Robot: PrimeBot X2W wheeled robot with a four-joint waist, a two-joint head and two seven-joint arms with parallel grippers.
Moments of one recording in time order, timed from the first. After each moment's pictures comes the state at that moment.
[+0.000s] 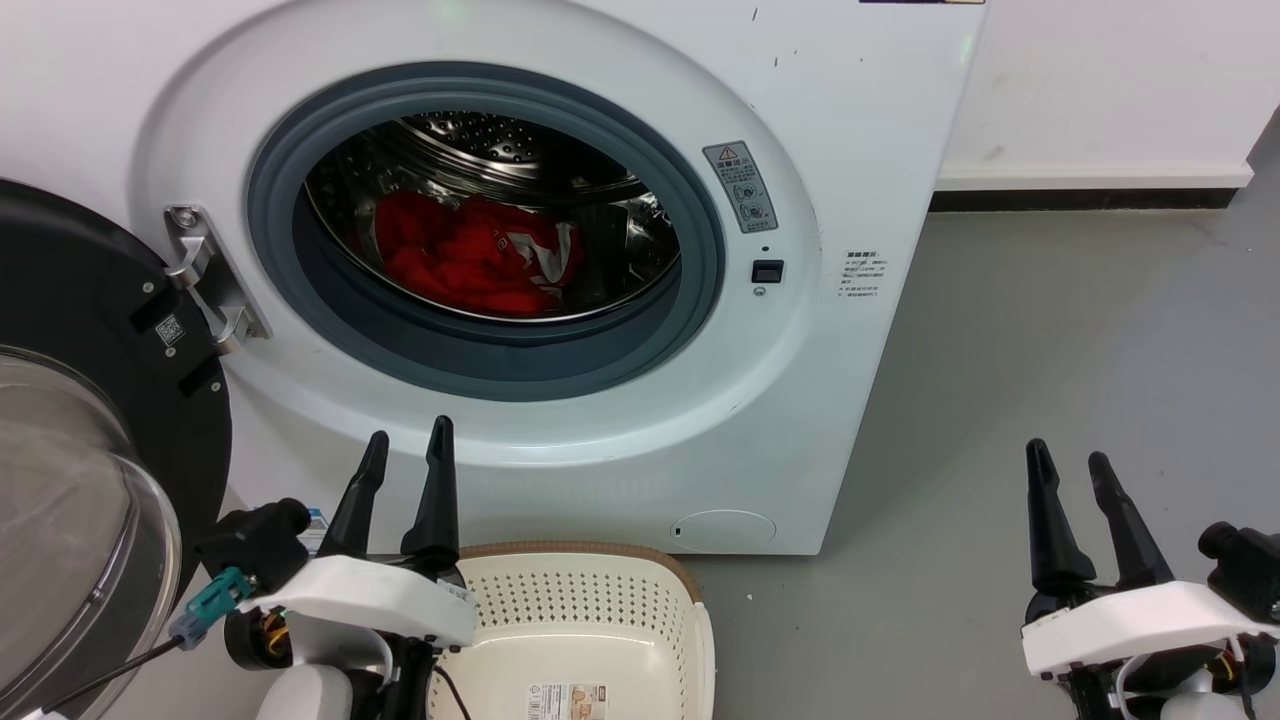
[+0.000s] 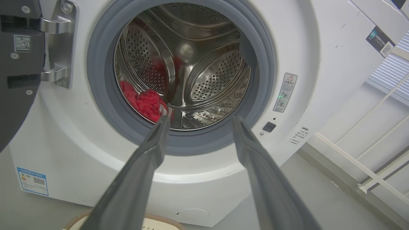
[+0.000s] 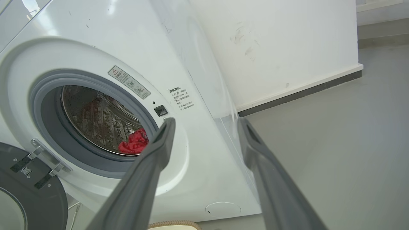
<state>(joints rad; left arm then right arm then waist) -0.12 0.06 -0.06 0.16 -0.54 -0.09 -0.13 -0.04 -0.05 -0.05 0.13 0.48 0.13 -0.13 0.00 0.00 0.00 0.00</state>
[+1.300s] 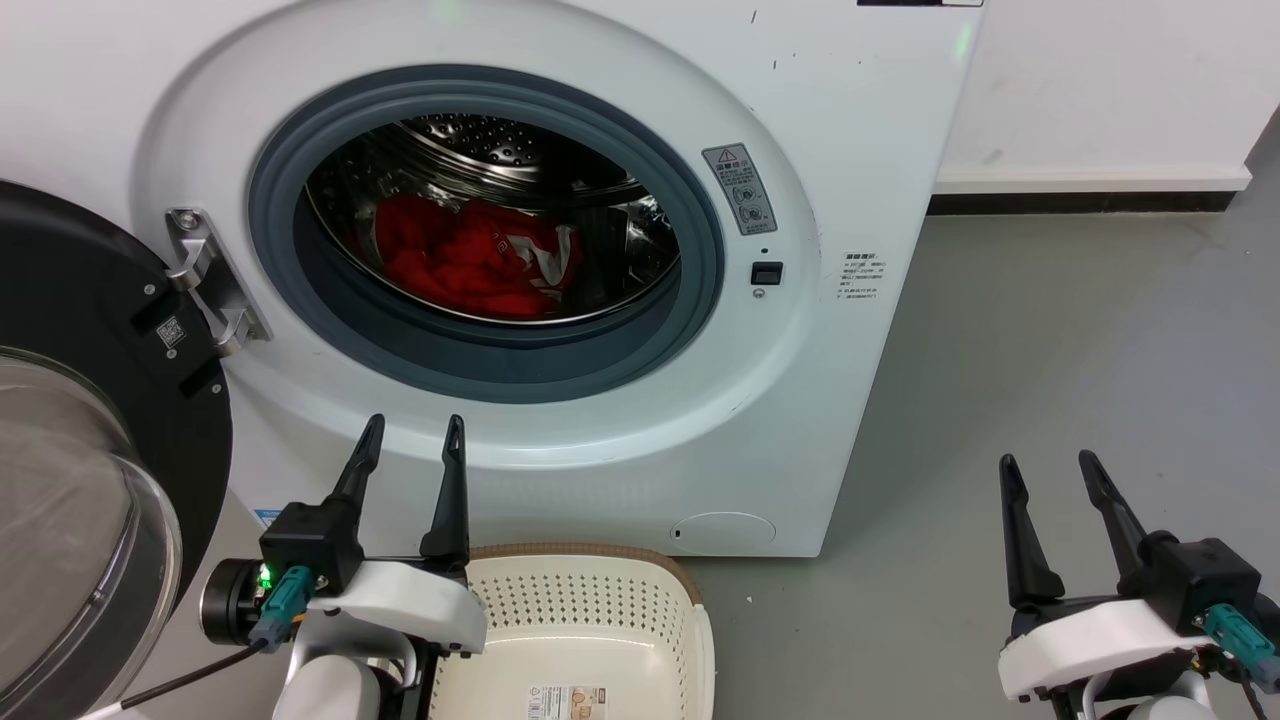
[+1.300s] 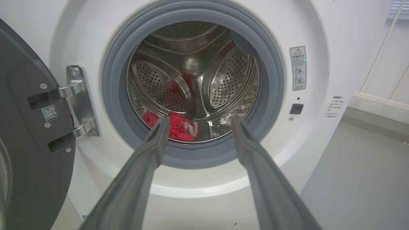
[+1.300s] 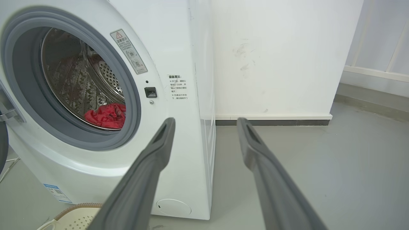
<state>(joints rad) -0.15 0.08 -0.09 0.20 -0.19 -0.04 -0.22 -0.04 -0.05 -0.04 0.16 0.10 0.13 -0.22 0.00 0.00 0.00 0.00</state>
